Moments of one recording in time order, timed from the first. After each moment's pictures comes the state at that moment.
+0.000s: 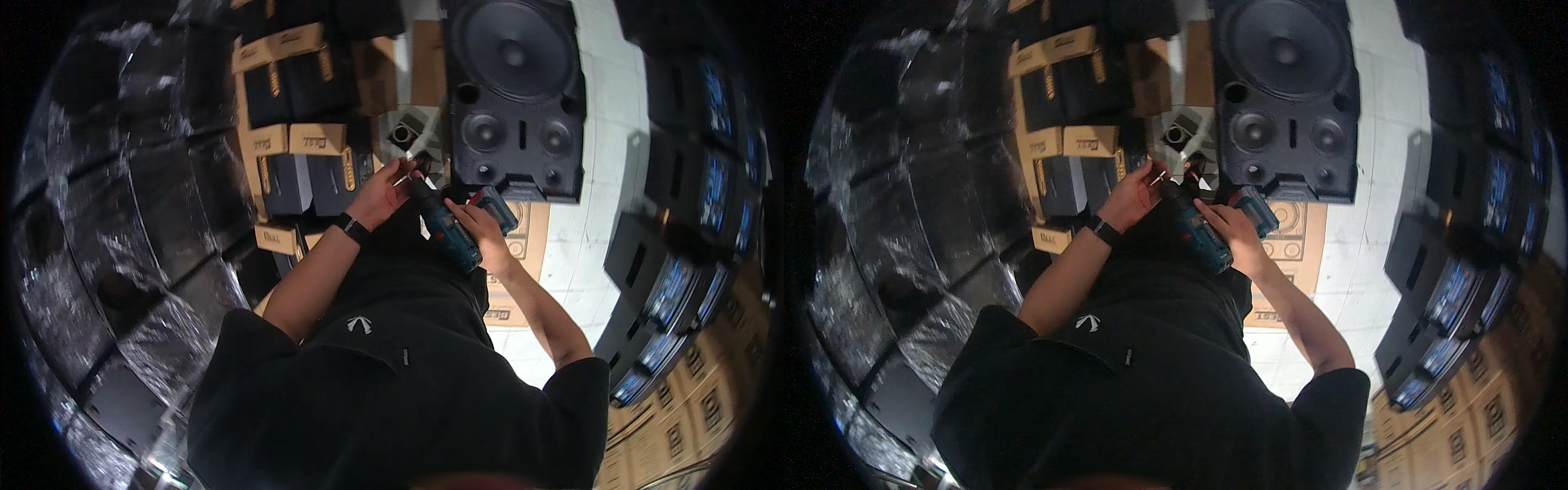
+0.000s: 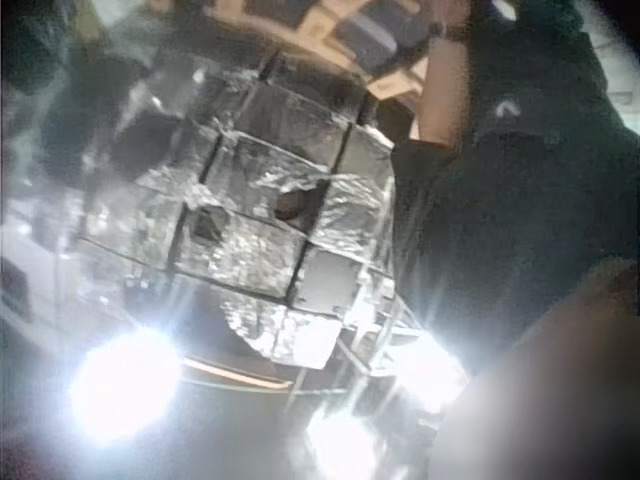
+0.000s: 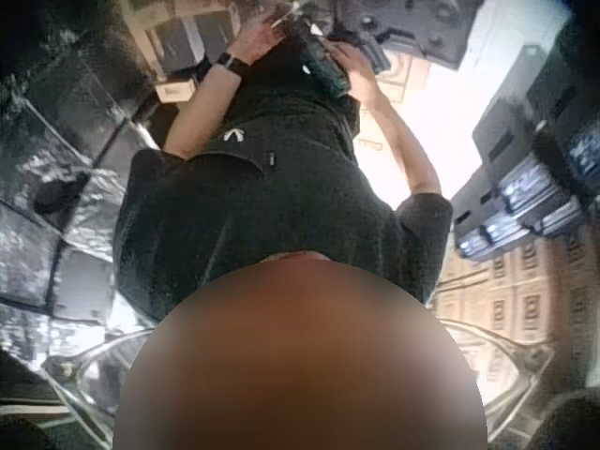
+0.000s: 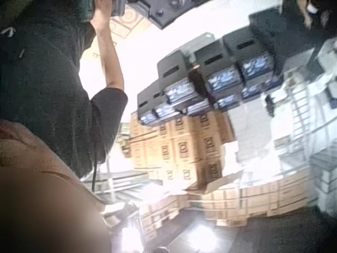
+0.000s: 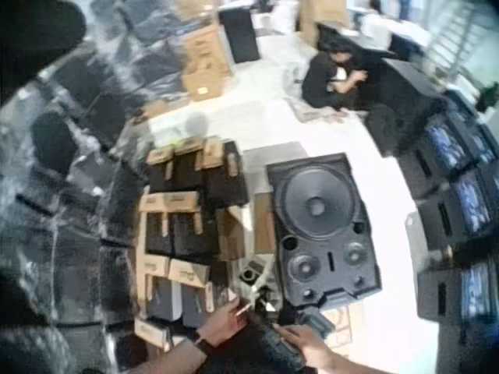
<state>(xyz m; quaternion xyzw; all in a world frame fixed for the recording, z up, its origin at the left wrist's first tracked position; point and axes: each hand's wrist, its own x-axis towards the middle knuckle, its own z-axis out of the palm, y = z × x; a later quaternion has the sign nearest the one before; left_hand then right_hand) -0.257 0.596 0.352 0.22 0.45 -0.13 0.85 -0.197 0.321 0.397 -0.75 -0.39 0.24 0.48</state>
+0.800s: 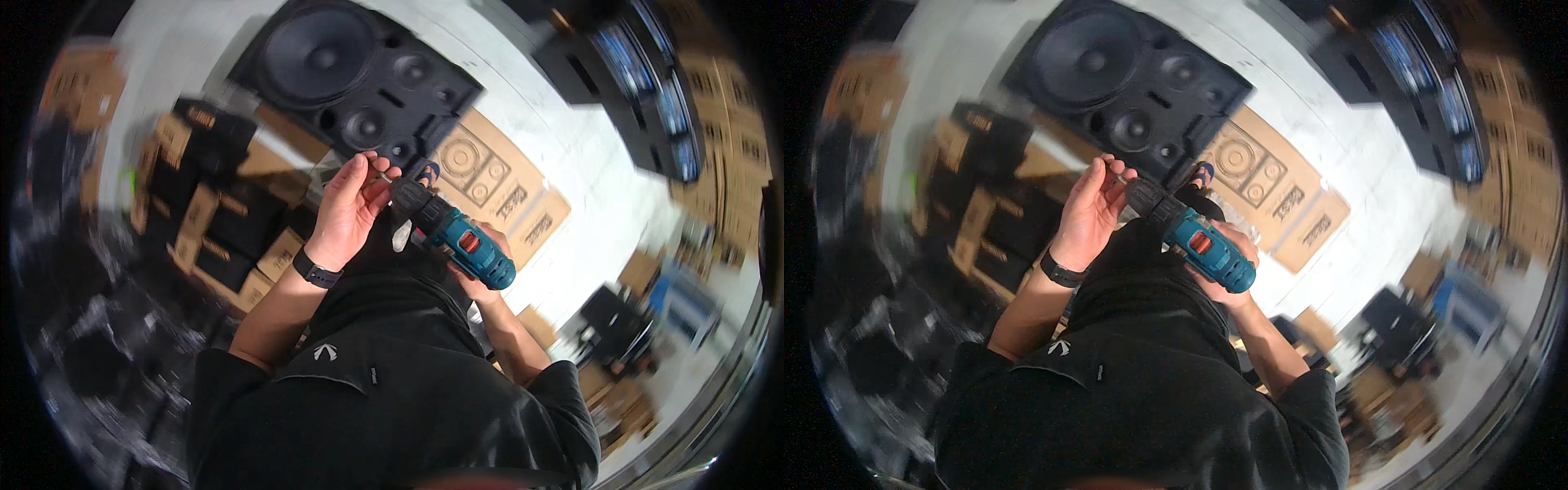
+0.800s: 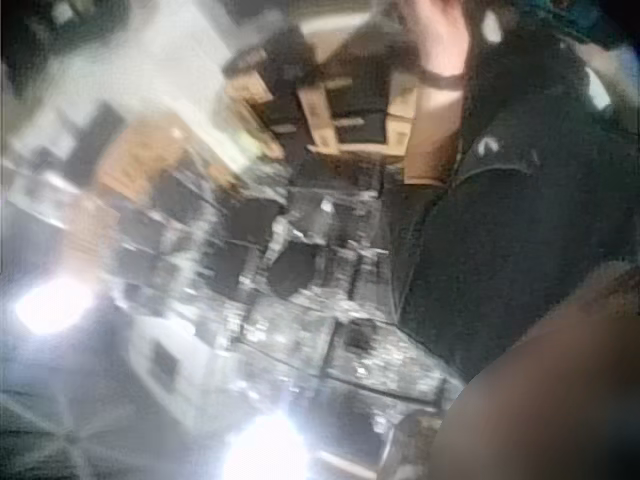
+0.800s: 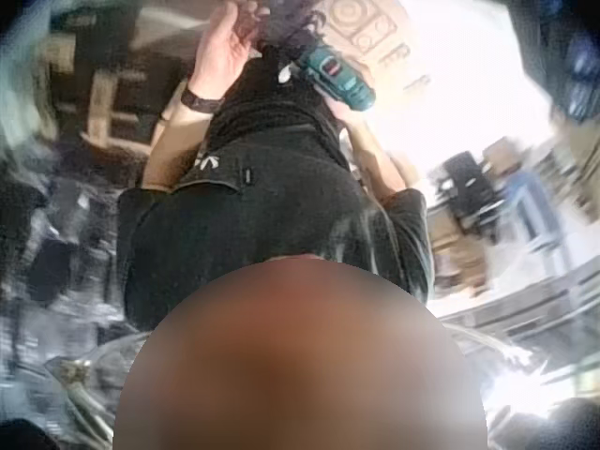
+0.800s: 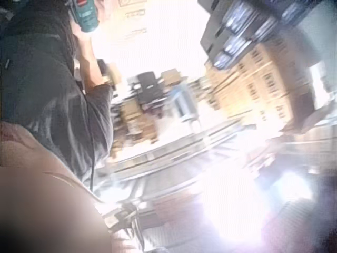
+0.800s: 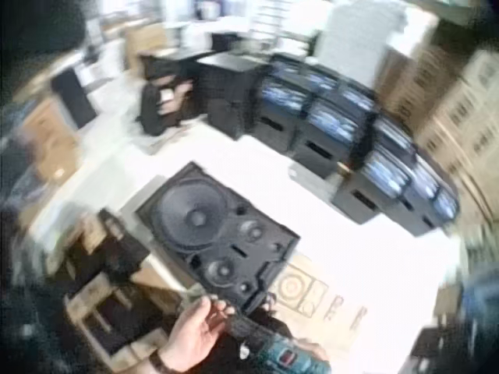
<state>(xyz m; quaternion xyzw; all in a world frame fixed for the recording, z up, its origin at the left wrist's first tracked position) -0.170 0.500 0.479 0.32 0.16 -0.41 0.84 -0.364 0.313 0.473 -0.76 0.11 -0.22 0.60</state>
